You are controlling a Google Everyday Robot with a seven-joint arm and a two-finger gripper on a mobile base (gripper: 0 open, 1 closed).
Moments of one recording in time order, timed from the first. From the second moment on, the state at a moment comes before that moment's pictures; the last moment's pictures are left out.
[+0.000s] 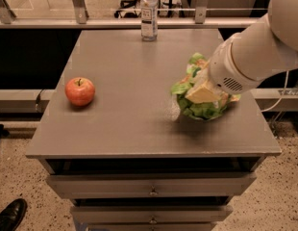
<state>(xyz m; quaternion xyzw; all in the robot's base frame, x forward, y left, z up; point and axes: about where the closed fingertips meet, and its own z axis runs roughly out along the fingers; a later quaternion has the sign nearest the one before) 0.491 -0.127 0.928 -0.53 0.79 -0.01 0.32</state>
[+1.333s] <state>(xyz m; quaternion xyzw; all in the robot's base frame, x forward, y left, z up) 0.453 0.046 0.928 -0.71 0.58 0.06 0.39</state>
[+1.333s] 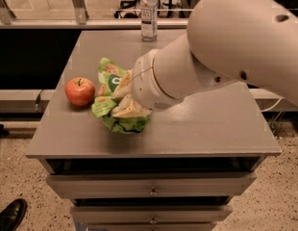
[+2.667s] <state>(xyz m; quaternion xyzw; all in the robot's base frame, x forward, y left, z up) 0.515 0.086 0.886 -0.73 0.56 0.05 0.39</state>
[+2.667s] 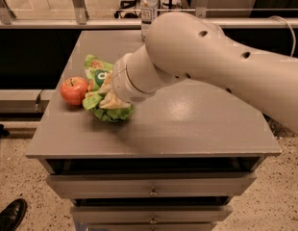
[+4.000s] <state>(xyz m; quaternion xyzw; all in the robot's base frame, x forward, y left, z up) 0.534 0.073 0.878 -0.75 0.54 0.03 0.38</state>
